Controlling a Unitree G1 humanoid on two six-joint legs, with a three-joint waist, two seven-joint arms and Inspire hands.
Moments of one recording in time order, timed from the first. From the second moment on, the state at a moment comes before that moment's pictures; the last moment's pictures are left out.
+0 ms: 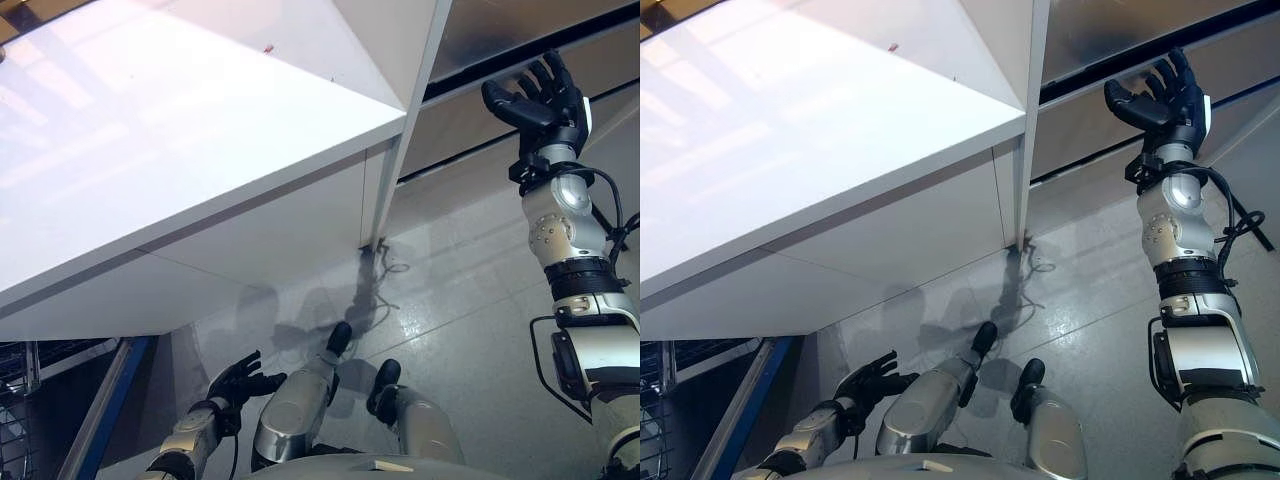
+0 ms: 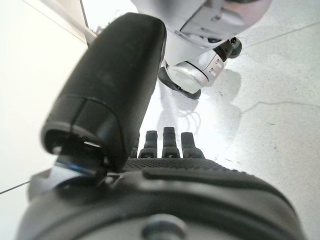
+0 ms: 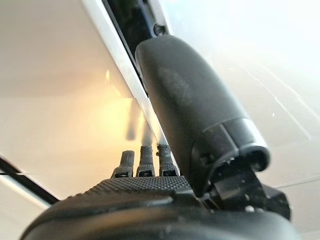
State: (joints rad) left arm -0.03 0.28 -0.19 0.97 -0.47 -0.02 -0.14; right arm -0.82 -0.65 0.06 0.62 0.64 -0.10 -0.29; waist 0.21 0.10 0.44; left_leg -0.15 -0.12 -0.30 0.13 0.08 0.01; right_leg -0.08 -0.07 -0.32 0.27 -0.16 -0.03
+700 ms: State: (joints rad) left arm 0.01 0.28 -0.11 1.01 -0.43 0.00 -0.12; right arm -0.36 -0.65 -0.15 0.19 0.51 -0.12 -0.39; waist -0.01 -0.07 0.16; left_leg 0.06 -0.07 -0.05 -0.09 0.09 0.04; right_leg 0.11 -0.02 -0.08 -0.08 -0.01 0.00
